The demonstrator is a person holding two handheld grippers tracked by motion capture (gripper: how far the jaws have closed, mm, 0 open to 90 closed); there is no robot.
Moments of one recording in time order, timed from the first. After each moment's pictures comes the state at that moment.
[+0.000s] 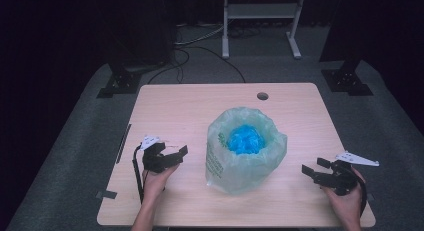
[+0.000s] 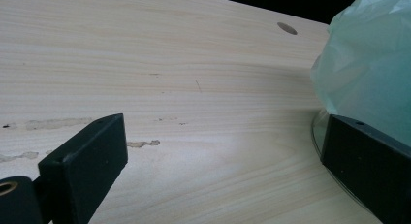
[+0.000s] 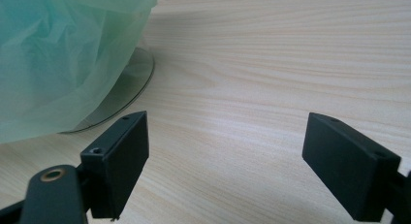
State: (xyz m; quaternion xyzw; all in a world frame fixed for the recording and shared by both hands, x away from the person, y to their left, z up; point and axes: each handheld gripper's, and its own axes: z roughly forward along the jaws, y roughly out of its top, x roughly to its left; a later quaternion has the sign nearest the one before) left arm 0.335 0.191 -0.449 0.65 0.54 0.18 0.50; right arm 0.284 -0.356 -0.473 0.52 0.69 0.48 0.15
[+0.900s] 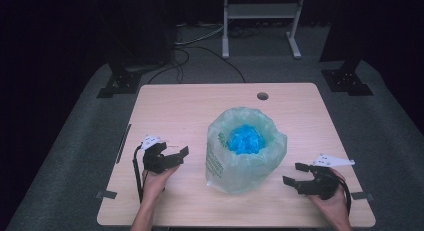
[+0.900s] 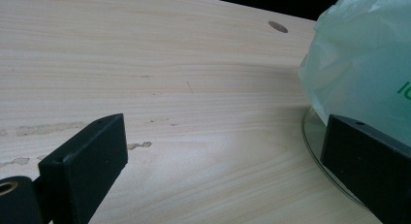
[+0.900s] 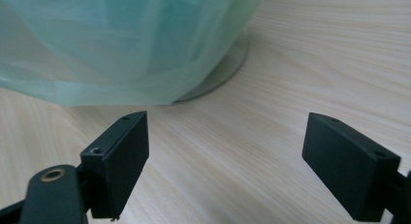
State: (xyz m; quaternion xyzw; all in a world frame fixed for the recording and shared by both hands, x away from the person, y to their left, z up) left arm 0.333 0.190 -0.446 0.66 0.53 0.17 0.51; right arm 0.279 -0.304 -0.468 0.41 0.77 0.48 0.09
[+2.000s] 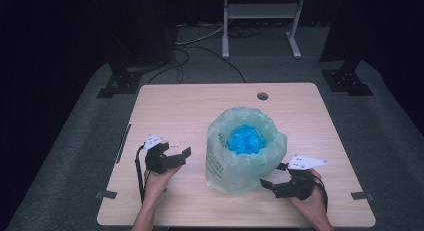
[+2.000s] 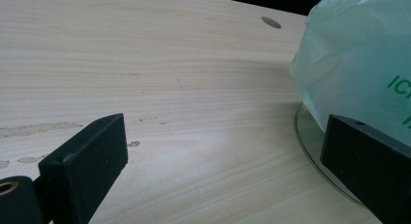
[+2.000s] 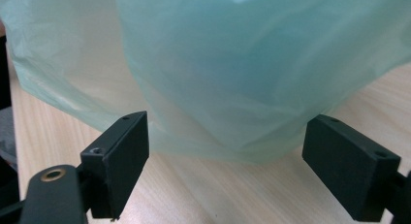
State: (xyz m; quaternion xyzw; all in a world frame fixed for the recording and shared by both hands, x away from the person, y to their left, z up) left arm 0.333 0.185 -0.447 0.67 0.52 0.17 0.51; right arm 0.277 -0.239 -0.458 0.34 0.80 0.49 0.10
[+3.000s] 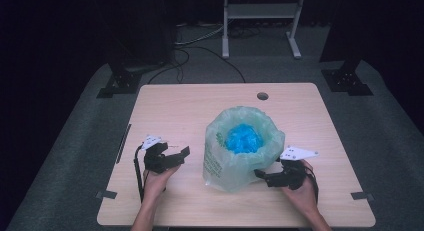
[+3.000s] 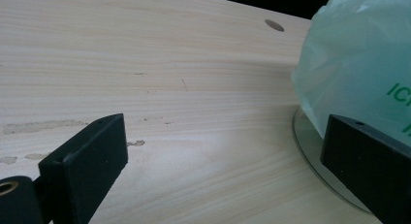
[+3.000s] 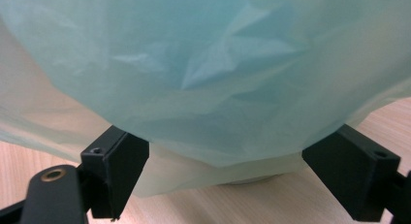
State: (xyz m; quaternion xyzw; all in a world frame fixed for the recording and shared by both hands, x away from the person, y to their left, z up) left arm 0.334 0.188 -0.447 0.66 0.53 0.16 0.51; right arm 0.303 -0.224 -0.458 0.35 0.79 0.49 0.12
